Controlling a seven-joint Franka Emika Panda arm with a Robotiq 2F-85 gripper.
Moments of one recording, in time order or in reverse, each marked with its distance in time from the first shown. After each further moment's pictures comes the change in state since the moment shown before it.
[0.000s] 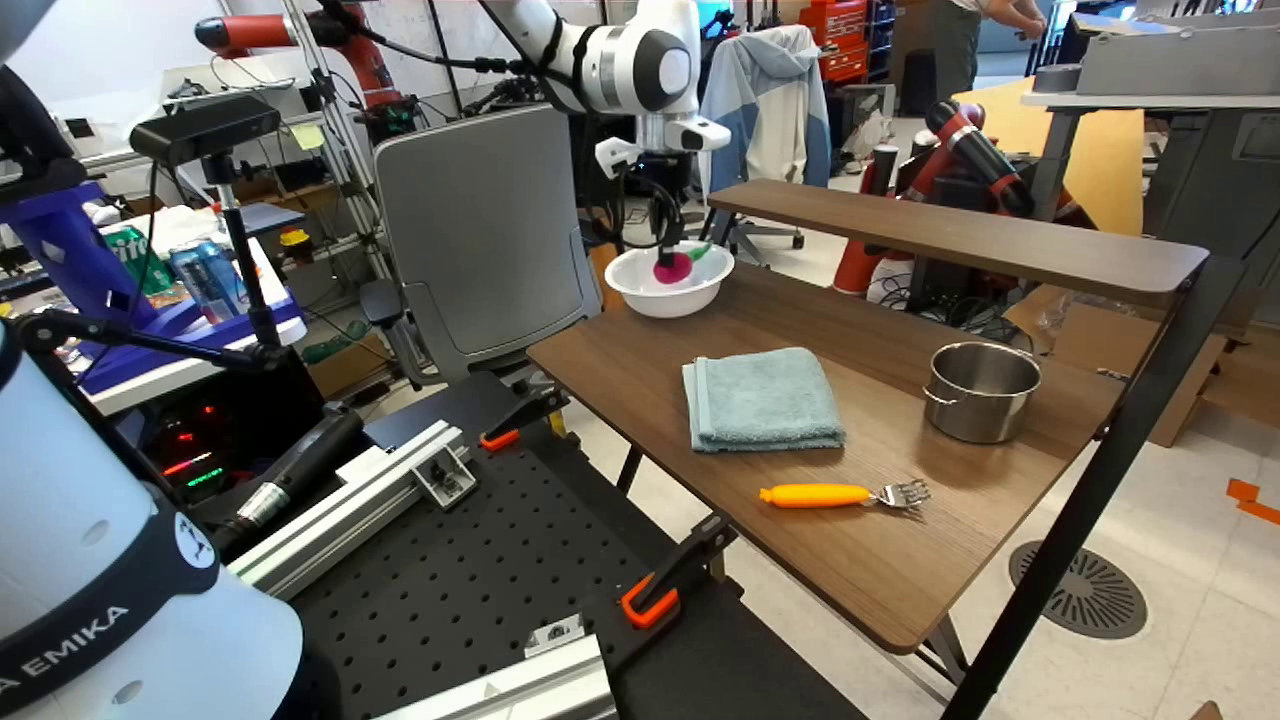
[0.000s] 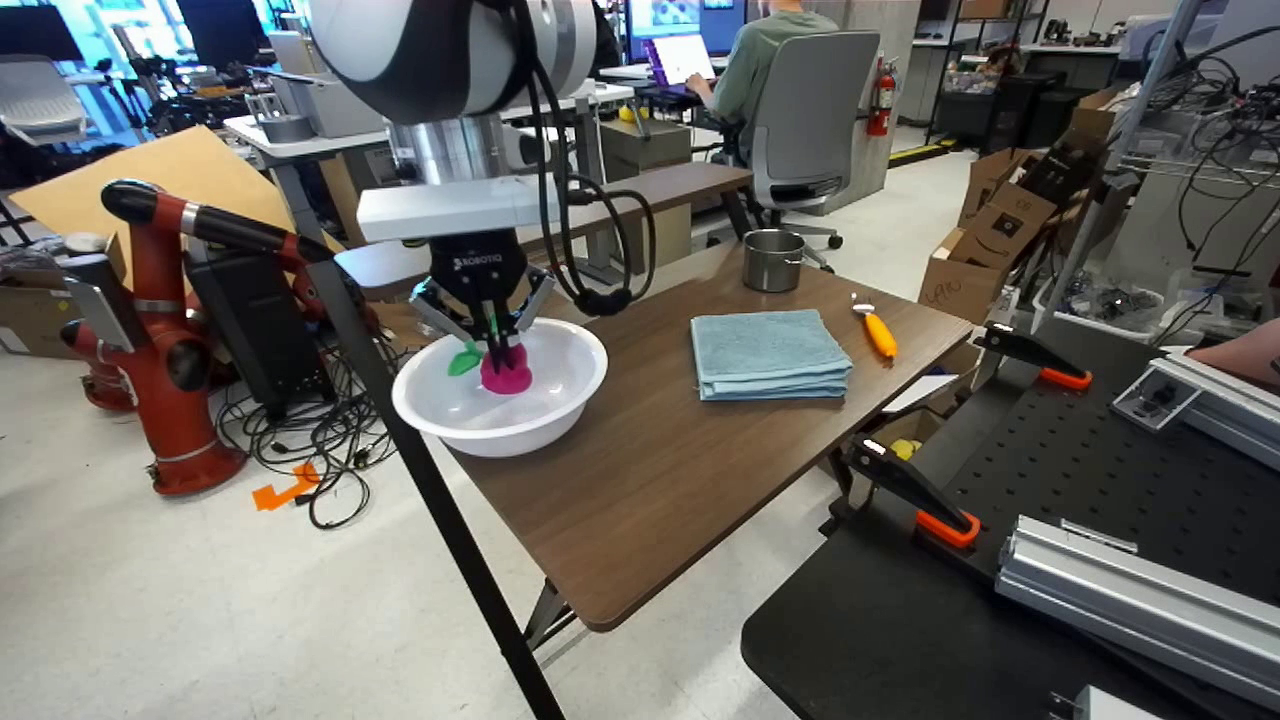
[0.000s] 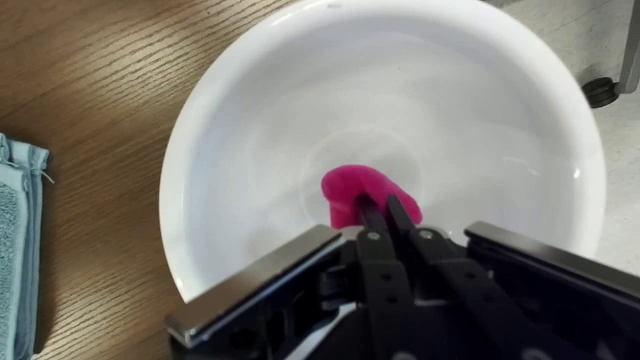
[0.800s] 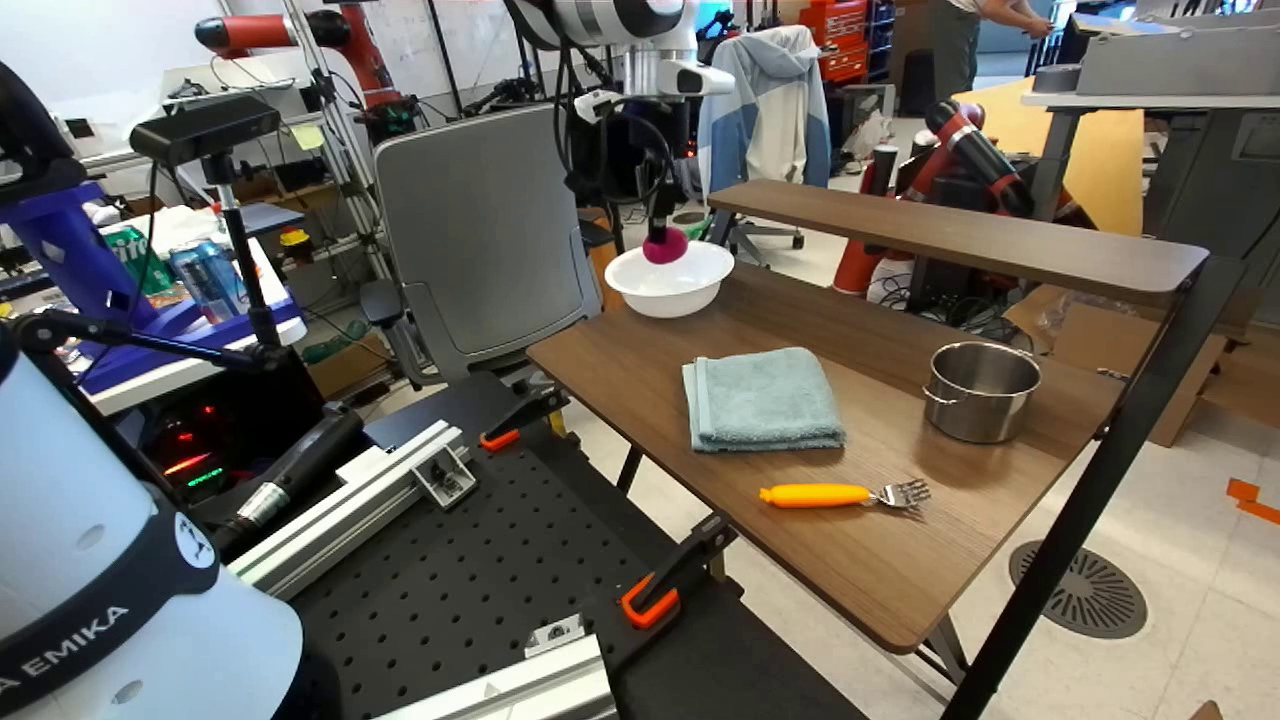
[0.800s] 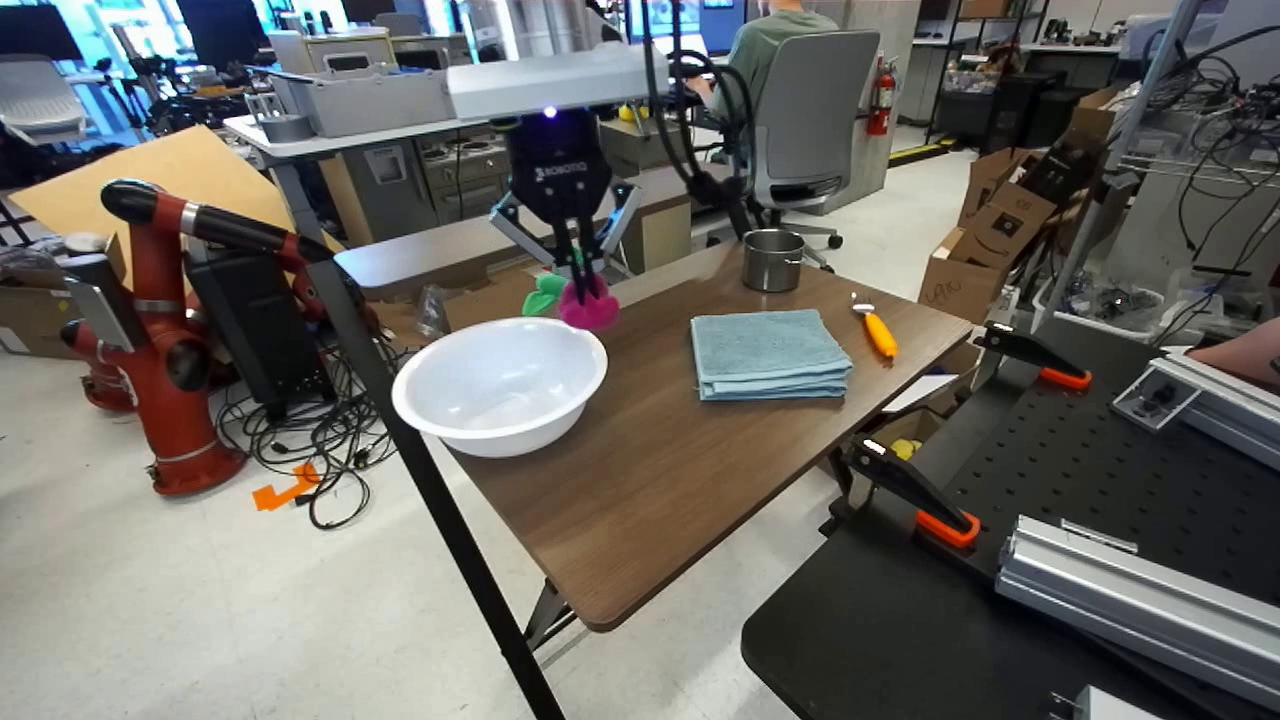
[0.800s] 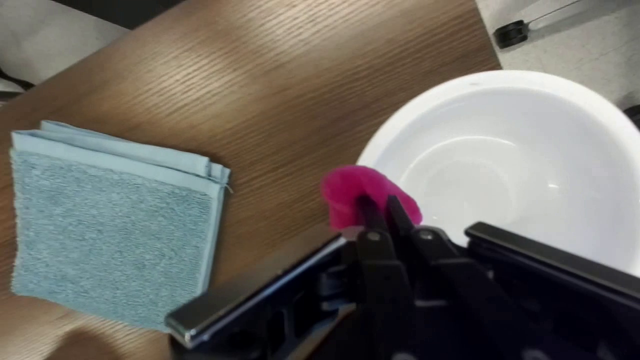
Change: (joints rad) arm -0.051 -0.345 -0.017 -0.390 0.000 -0.028 -0.059
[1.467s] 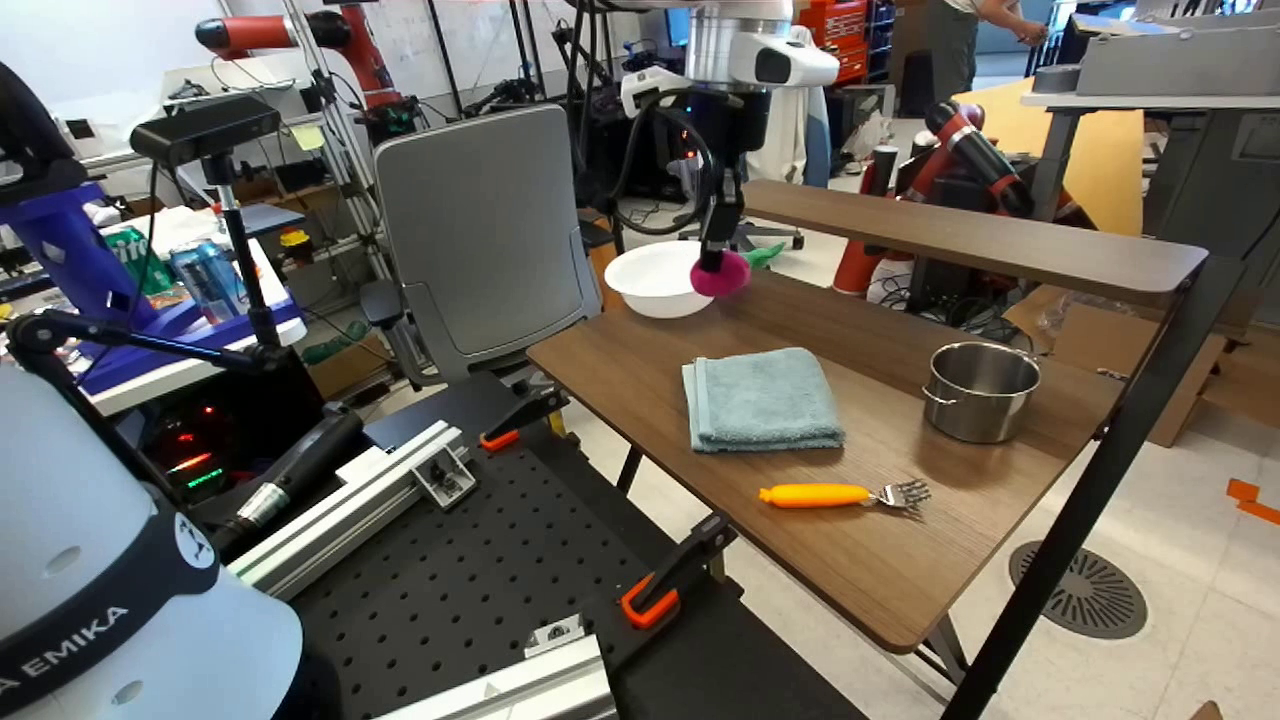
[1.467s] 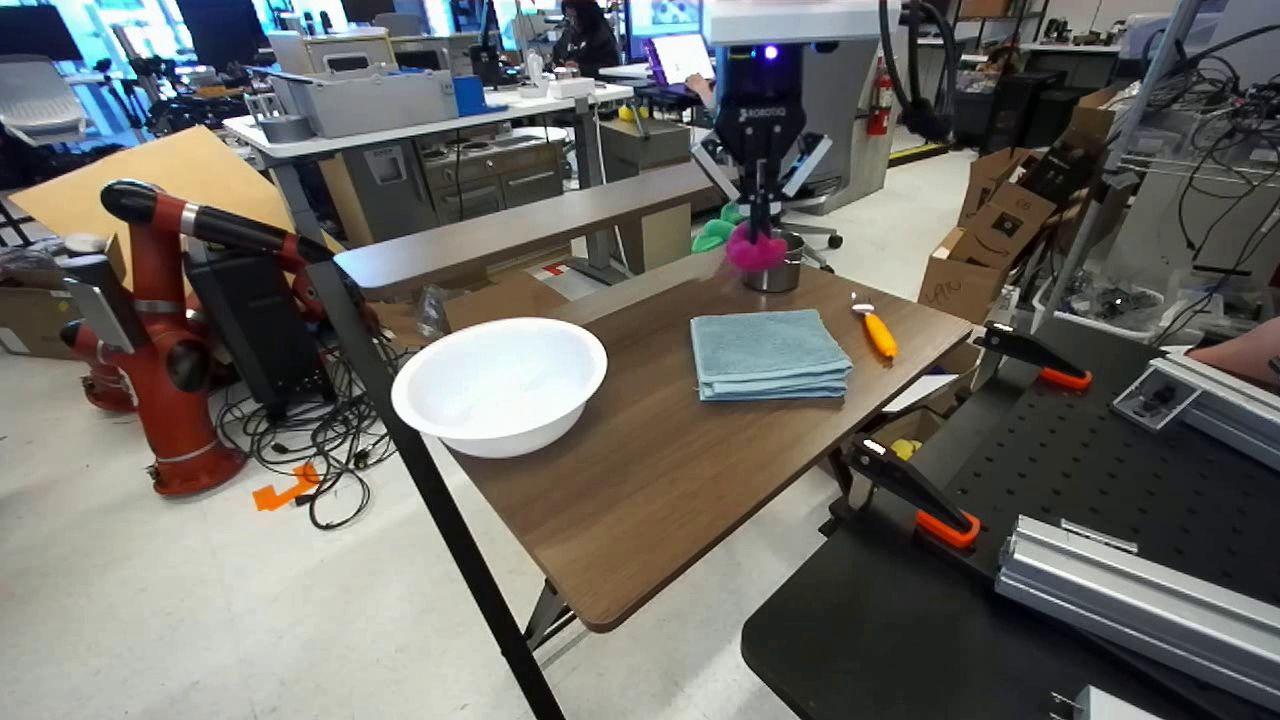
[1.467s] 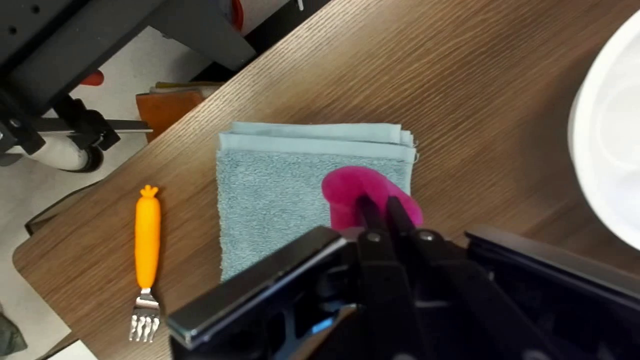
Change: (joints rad) arm -0.234 -0.286 -0.046 -0.400 0.096 0.119 -0.163
